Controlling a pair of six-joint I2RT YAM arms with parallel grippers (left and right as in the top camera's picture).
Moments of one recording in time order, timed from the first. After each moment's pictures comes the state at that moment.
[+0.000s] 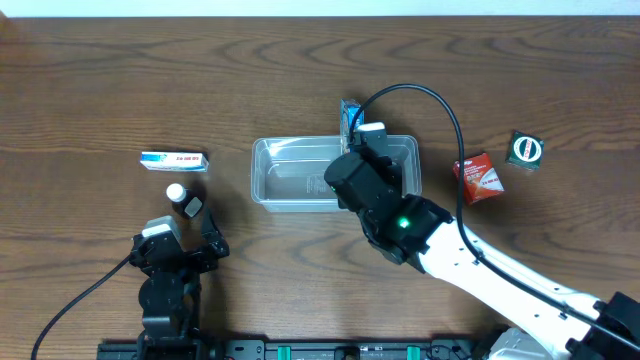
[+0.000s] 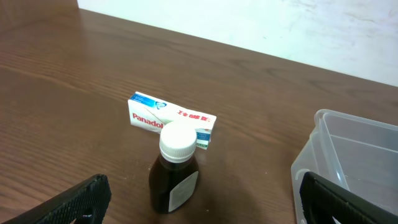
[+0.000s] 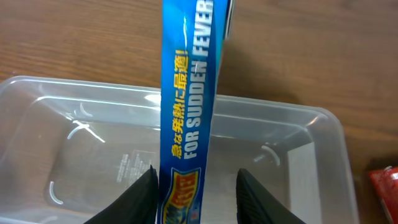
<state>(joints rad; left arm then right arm) -0.01 0.01 0.11 -0.38 -0.17 -0.23 0.84 1.47 1.01 -0.39 0.51 0.56</state>
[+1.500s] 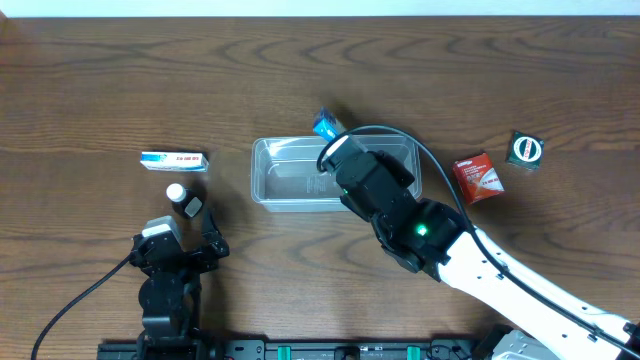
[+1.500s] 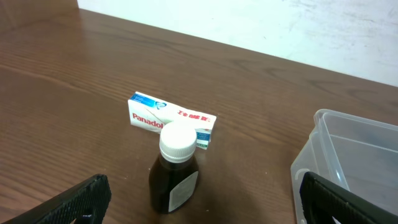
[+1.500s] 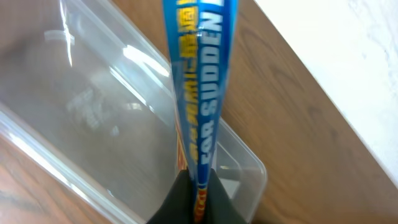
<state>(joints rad) -0.01 0.01 0.11 -0.38 -0.17 -0.23 0.84 1.37 1.01 -0.46 0.47 -0.24</state>
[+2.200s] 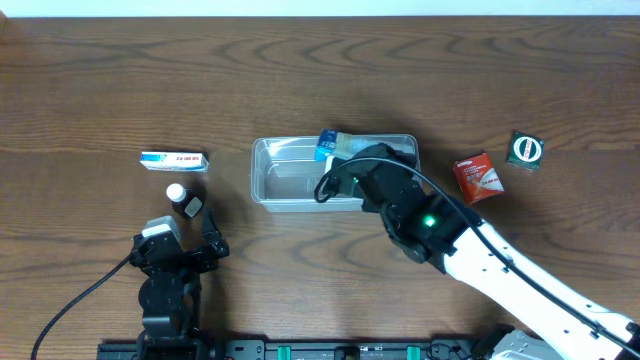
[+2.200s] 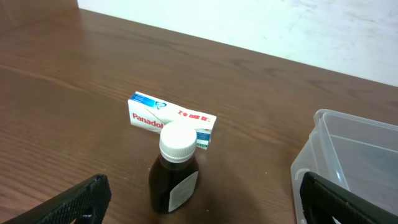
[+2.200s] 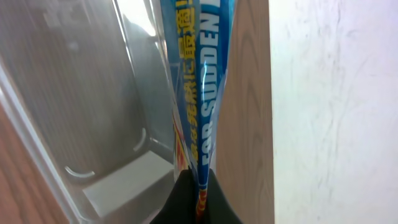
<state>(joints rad) -0.01 0.01 0.11 -0.38 -0.17 -0.23 0.76 1.37 1.01 -0.48 0.46 -0.83</state>
